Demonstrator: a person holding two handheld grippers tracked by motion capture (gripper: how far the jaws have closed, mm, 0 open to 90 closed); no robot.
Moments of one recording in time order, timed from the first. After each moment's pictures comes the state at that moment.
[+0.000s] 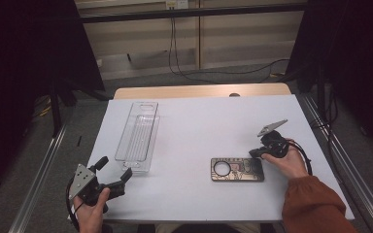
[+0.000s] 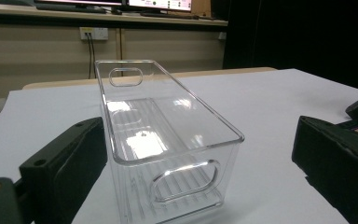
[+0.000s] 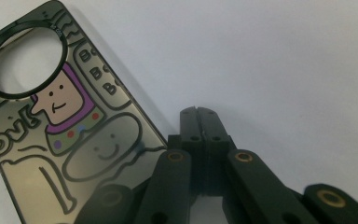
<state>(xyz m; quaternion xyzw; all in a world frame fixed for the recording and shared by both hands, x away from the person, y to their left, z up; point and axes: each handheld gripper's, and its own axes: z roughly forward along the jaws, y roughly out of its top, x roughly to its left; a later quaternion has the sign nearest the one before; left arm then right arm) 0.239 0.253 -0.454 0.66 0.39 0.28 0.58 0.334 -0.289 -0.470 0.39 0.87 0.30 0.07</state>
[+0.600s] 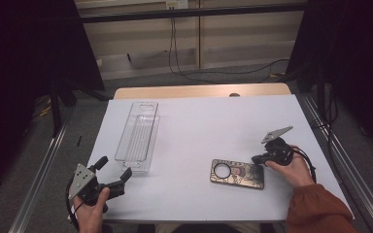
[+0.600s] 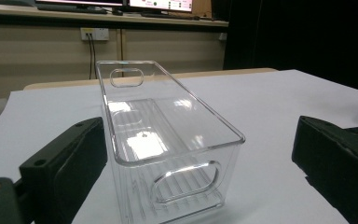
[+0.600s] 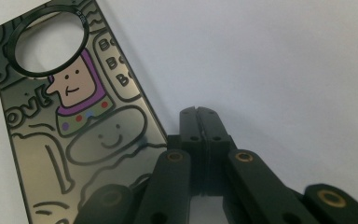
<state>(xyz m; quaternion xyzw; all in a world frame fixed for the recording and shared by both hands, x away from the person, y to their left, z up) 0.240 0.254 -0.453 0.66 0.39 0.28 0.58 0.311 -0.293 -0.470 0.39 0.87 0.31 0.06</state>
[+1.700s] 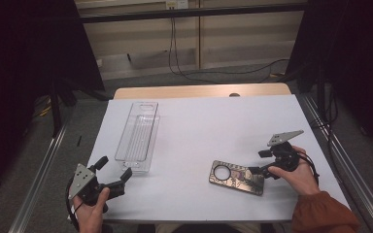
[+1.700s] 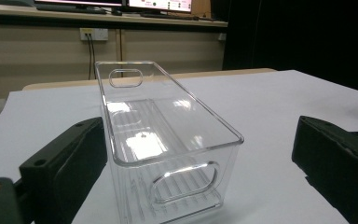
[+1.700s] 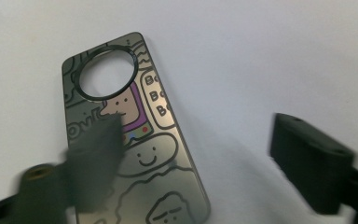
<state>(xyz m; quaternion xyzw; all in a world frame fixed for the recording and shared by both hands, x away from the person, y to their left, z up) 0.240 0.255 -0.453 0.66 0.39 0.28 0.58 0.287 -0.290 -0.452 0.38 0.85 0.37 0.06</state>
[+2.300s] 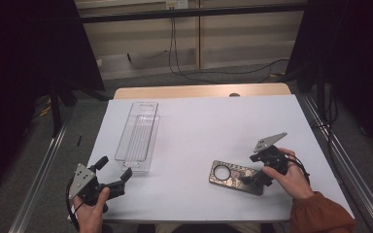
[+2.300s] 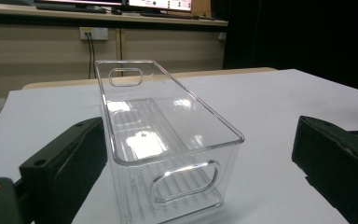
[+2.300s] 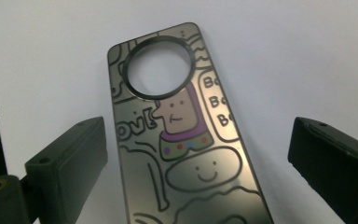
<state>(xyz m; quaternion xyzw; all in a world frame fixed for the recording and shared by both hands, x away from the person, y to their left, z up) 0.240 0.255 -0.453 0.66 0.39 0.28 0.57 0.281 -0.255 -0.447 0.33 0.88 0.34 0.02</state>
